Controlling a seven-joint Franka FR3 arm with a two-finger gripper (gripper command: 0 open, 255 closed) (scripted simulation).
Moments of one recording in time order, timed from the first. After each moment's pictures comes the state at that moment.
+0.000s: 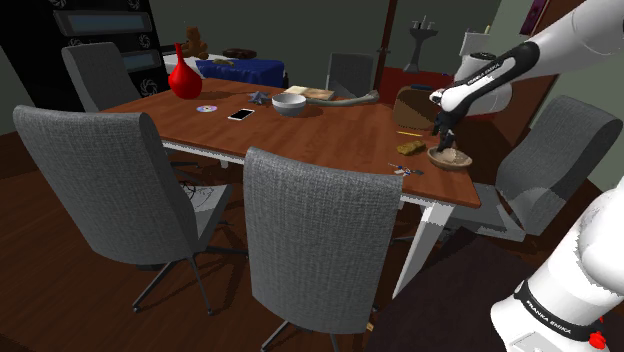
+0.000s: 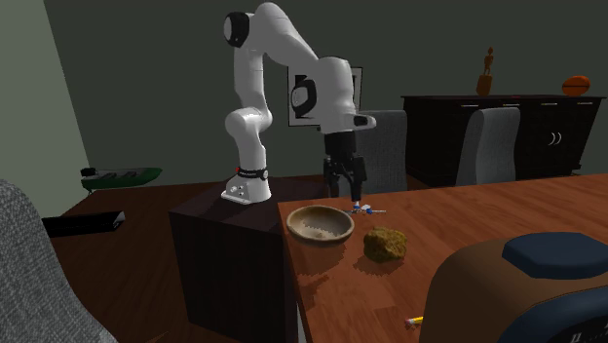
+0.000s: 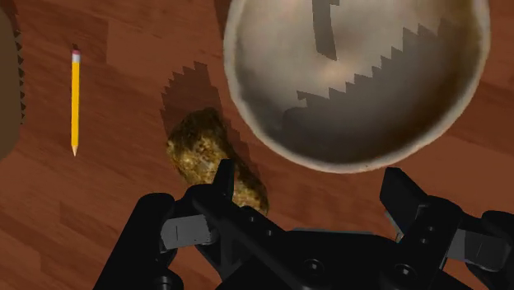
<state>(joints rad) 0.01 0.03 -0.63 -2.31 -0.12 2.63 -1.31</state>
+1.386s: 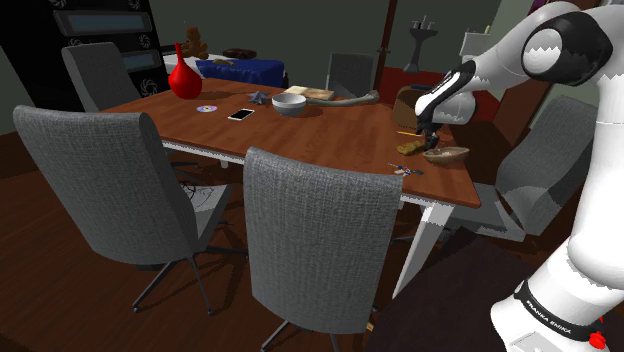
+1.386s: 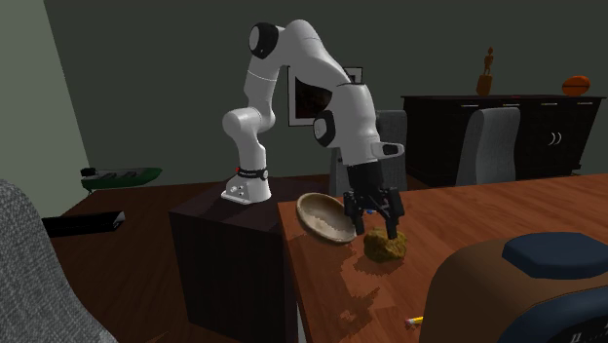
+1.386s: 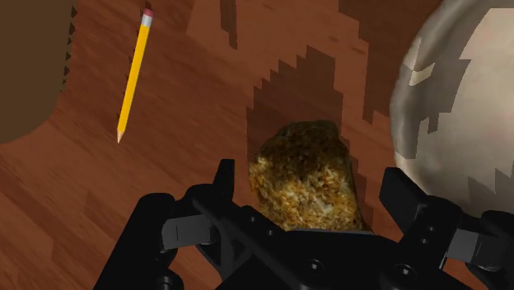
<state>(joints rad) -0.17 0.40 -0.46 -2.03 0.25 2.78 -1.72</state>
